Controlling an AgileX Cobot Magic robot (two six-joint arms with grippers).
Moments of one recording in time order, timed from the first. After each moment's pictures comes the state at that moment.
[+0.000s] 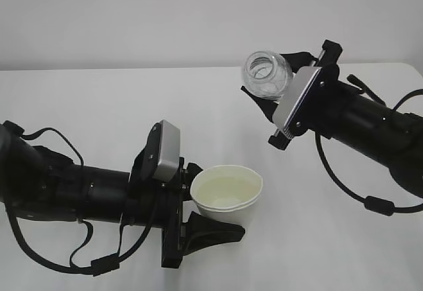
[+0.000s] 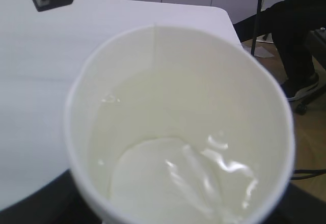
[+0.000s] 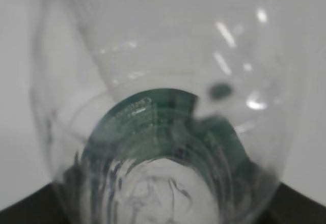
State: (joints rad) left arm -0.51 2.08 -0.79 1.14 -1.12 -0.41; right arm 0.26 1.87 -0.72 -0.48 -1.13 -0.68
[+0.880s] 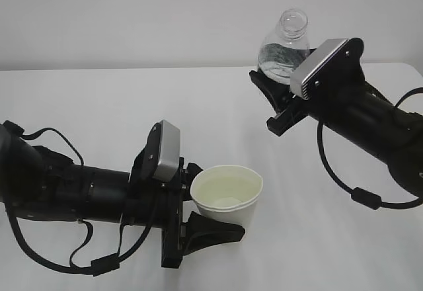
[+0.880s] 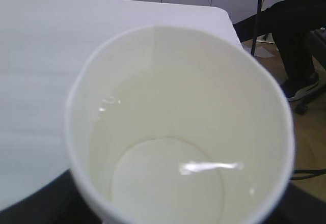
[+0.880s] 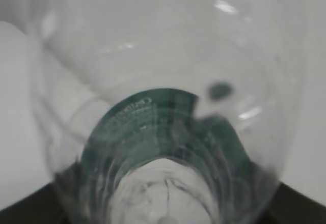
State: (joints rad) left arm -0.51 2.08 -0.79 1.14 -1.12 -0.41; right arm 0.26 1.87 -0.72 -0.37 -1.13 -0.30
